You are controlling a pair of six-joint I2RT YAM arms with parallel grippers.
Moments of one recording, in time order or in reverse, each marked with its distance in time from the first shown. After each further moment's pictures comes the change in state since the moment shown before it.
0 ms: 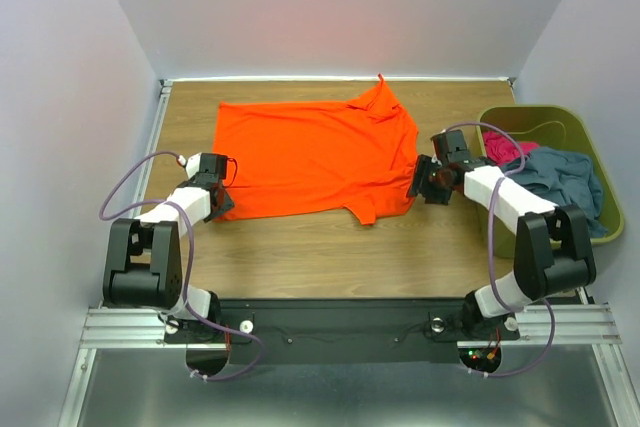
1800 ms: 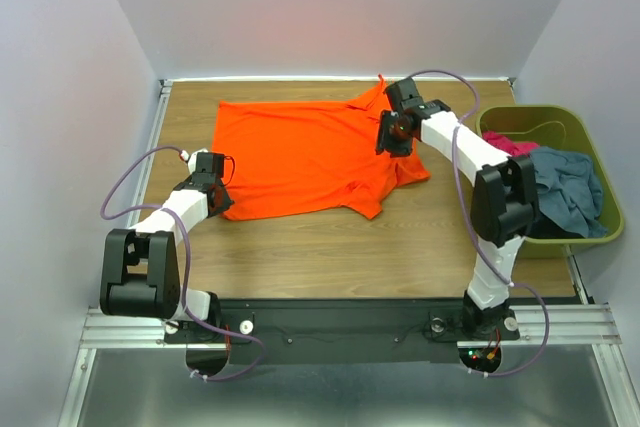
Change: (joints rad) left arm 0.000 -0.058 0.000 0.009 0.072 0.097; right arm 0.163 0.470 0.727 -0.246 0.116 0.024
